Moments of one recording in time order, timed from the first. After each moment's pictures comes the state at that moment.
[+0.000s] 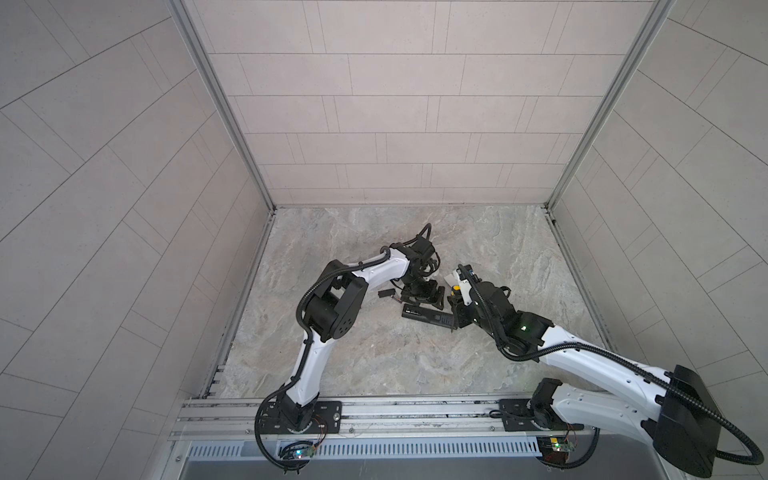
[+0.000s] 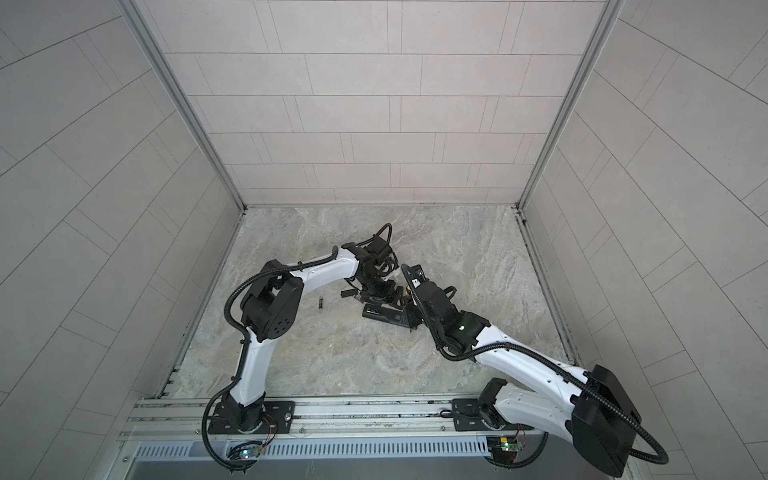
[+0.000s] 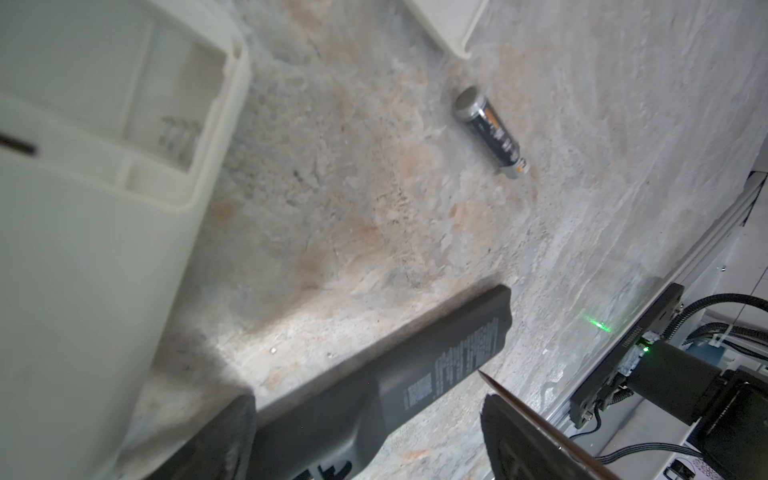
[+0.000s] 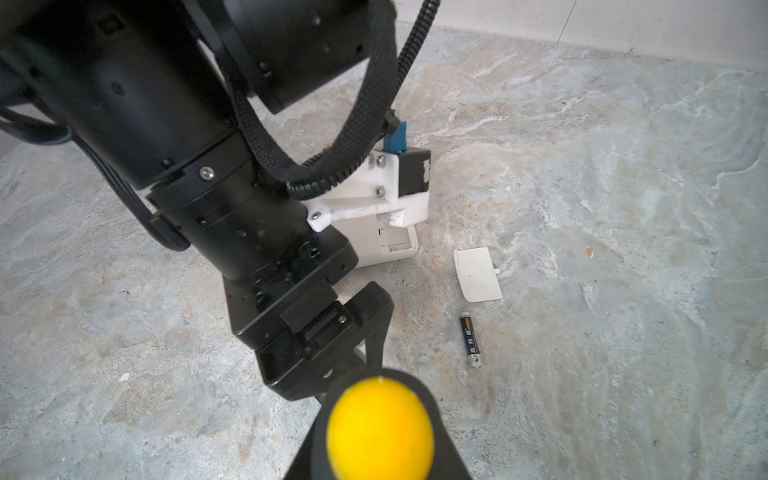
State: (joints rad) left arm -0.69 2.15 1.61 -0.84 0.48 -0.30; right arm 0.75 1.05 0.63 -0.21 0.24 0.30
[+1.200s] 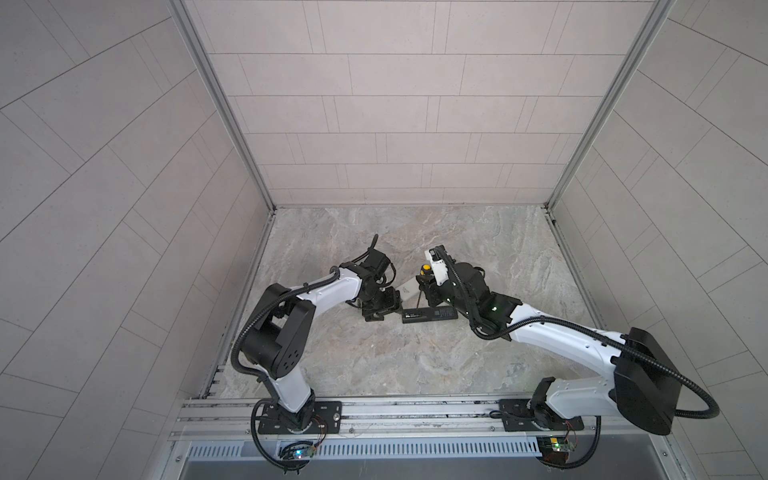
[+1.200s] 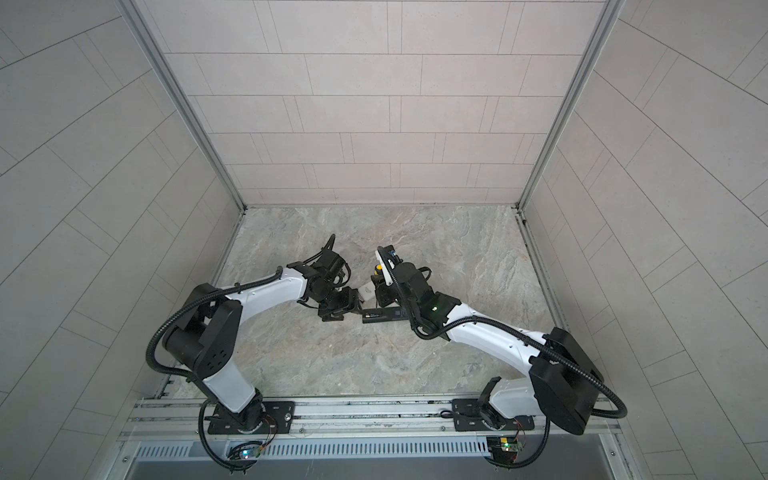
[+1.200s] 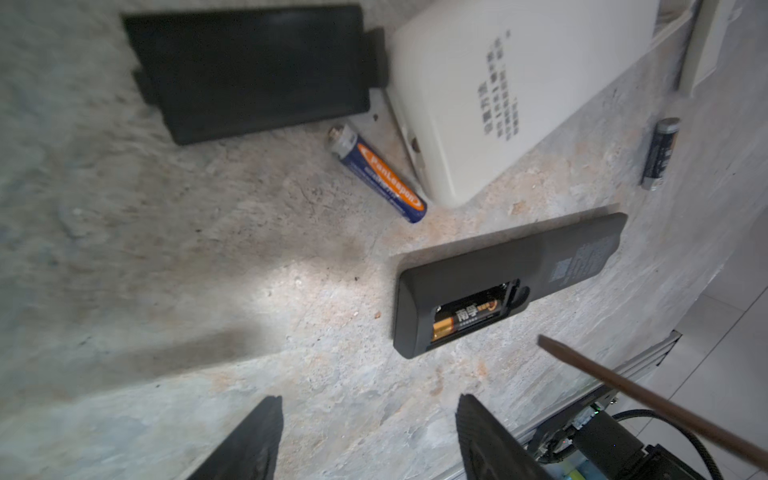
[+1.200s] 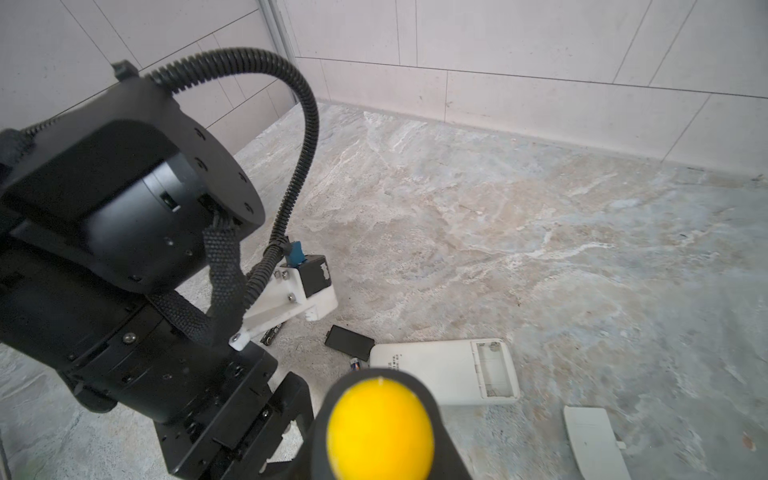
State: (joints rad) left arm -0.52 1.71 1.04 -0.64 0.42 -0.68; right arm 0.78 1.35 0.82 0.09 0.12 0.25
